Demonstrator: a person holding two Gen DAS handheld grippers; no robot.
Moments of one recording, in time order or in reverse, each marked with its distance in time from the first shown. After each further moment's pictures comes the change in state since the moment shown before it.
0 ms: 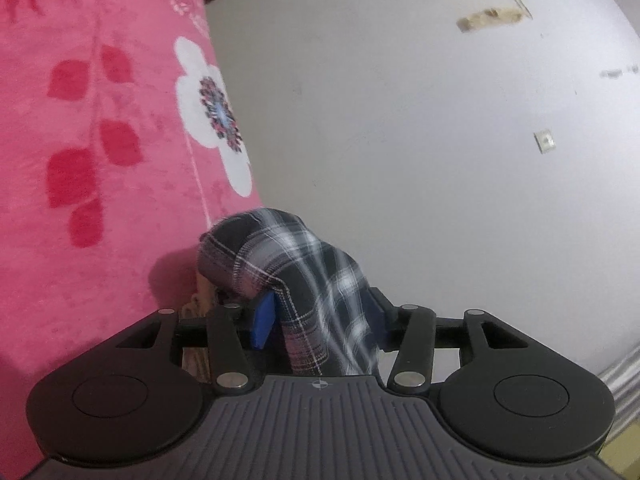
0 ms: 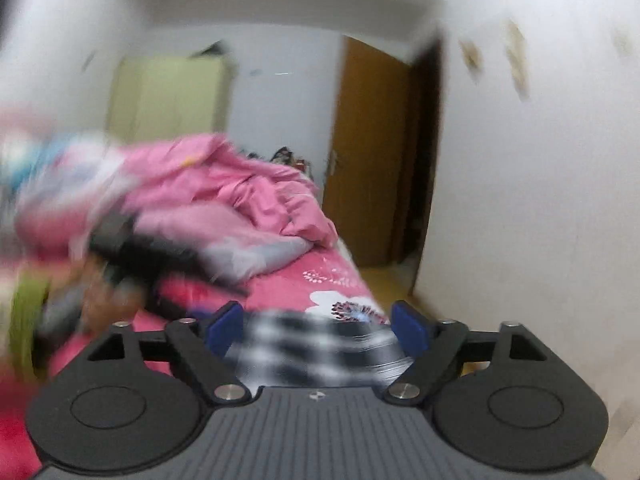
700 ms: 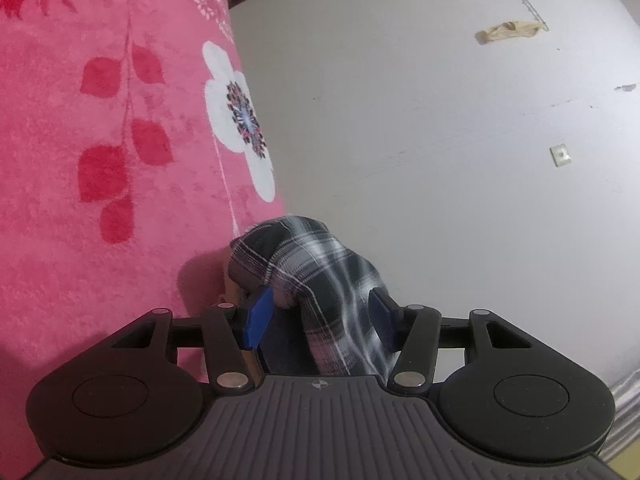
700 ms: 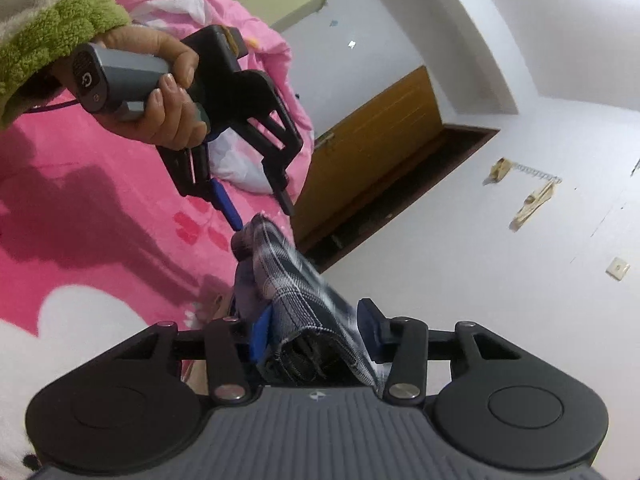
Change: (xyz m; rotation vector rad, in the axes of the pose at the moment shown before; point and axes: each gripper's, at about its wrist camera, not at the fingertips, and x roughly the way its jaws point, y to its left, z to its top) left arm -0.006 0.009 -0.003 -0.027 -0.007 0.029; right arm 0.053 0.126 -0.047 -0.581 0.094 -0.321
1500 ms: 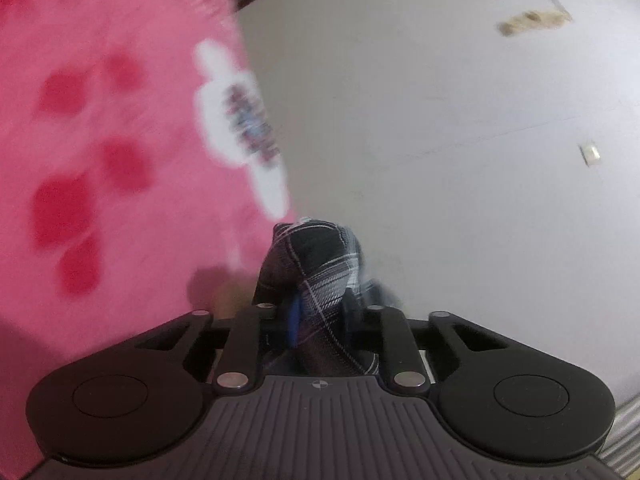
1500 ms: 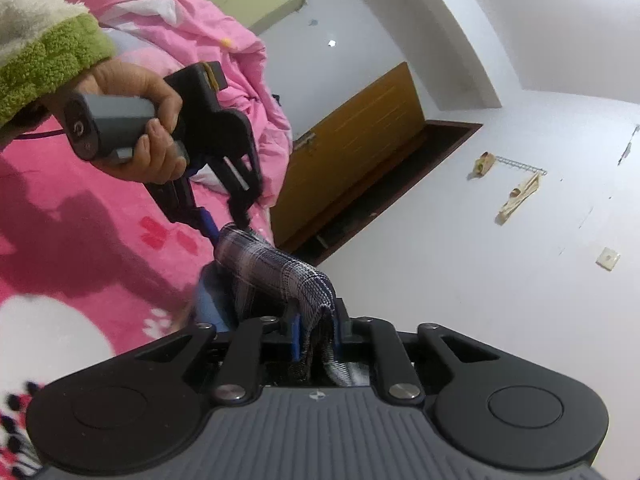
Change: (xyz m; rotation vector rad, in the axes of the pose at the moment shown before) left arm 0.054 -0.025 0.032 0.054 -0.018 0.061; right arm 0.016 -0.031 -0.010 0.019 0.006 -0.071
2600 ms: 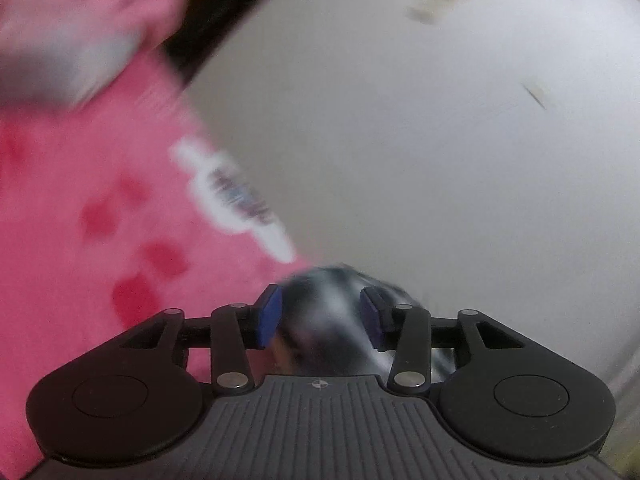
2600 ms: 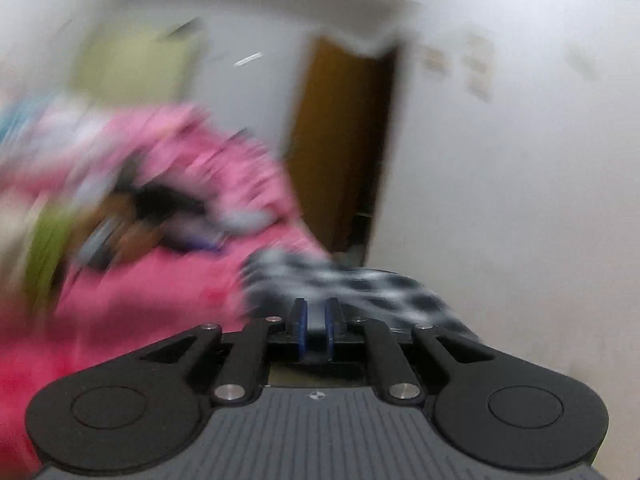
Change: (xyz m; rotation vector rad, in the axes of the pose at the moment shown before) left arm -0.086 -0.019 -0.028 0.472 -0.093 0.044; right arm -0.091 -0.089 -0.066 0.853 0.058 0.172
